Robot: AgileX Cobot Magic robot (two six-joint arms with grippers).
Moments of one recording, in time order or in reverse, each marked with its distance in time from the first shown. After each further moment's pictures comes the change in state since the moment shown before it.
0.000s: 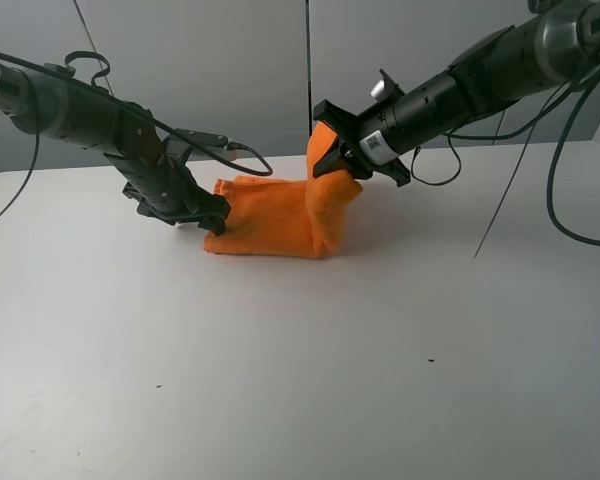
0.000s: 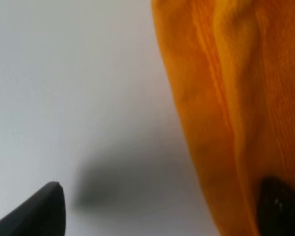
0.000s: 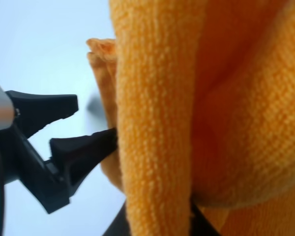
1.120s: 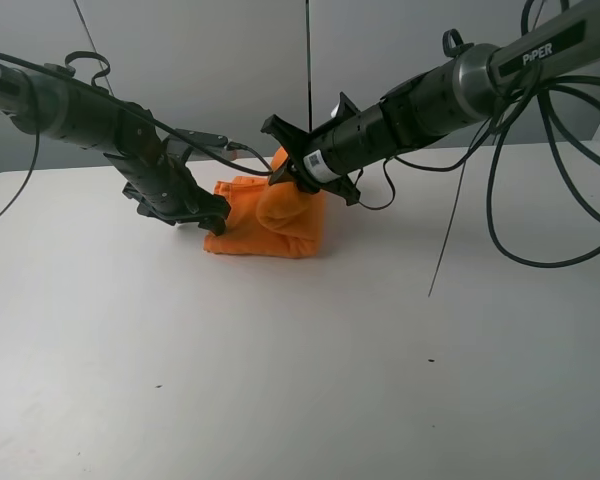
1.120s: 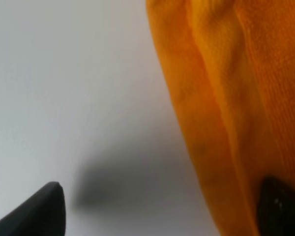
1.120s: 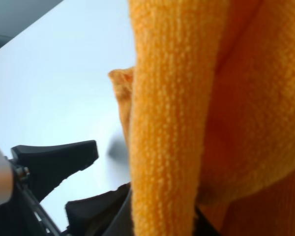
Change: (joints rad) left arm 0.000 0.000 0.000 0.002 0.000 -0.004; right arm 0.150 0.100 -0.039 0.236 -0.234 0.000
